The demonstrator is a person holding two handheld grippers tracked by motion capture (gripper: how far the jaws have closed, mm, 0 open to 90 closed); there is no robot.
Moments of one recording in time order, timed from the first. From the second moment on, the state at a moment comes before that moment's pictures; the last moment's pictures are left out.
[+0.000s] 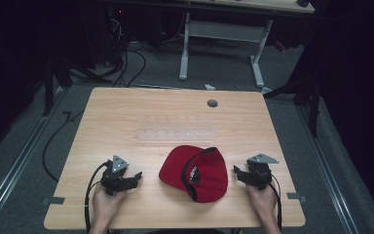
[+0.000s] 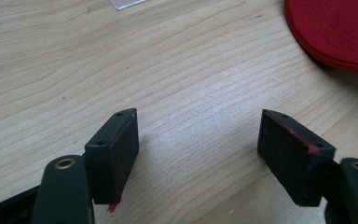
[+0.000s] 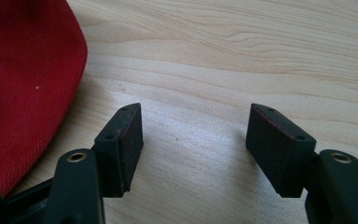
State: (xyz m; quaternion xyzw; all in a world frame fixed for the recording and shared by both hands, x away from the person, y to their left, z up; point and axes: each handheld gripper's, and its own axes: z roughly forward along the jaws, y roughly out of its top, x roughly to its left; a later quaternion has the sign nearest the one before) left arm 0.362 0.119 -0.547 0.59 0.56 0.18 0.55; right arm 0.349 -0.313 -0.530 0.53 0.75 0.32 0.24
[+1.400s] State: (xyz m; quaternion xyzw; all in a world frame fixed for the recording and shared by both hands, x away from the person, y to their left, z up) left arm 0.361 0.118 -0.547 0.60 0.56 0.18 0.54; right arm 0.343 -0.308 -0.517 0.52 0.74 0.37 0.20
